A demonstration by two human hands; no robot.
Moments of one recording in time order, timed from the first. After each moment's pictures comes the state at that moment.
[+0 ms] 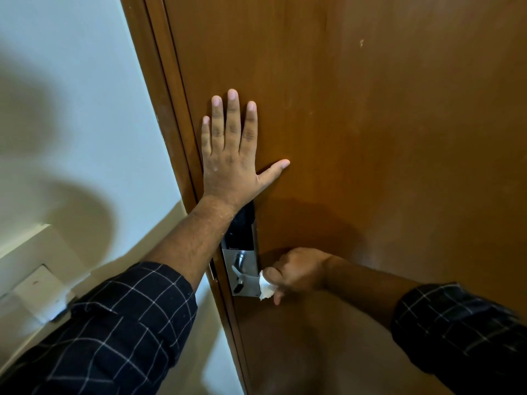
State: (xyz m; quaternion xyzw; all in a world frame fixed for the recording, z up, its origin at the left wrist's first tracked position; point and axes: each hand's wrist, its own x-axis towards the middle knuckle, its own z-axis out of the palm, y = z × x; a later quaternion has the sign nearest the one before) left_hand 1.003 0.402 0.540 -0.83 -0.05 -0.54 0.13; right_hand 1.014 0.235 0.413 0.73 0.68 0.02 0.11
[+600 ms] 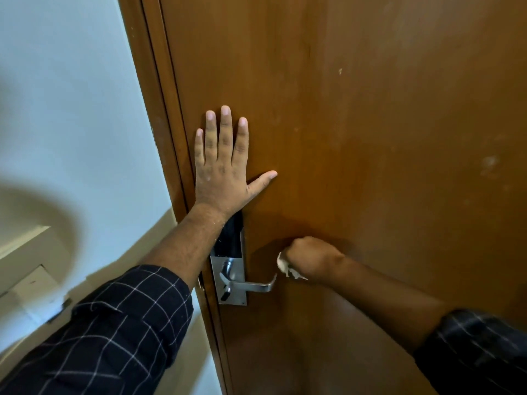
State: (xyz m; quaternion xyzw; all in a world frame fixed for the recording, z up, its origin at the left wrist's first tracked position) left_hand 1.004 0.404 0.536 -0.84 -0.04 -0.52 0.13; right_hand 1.011 0.205 0.447 0.90 0.43 -0.05 0.03
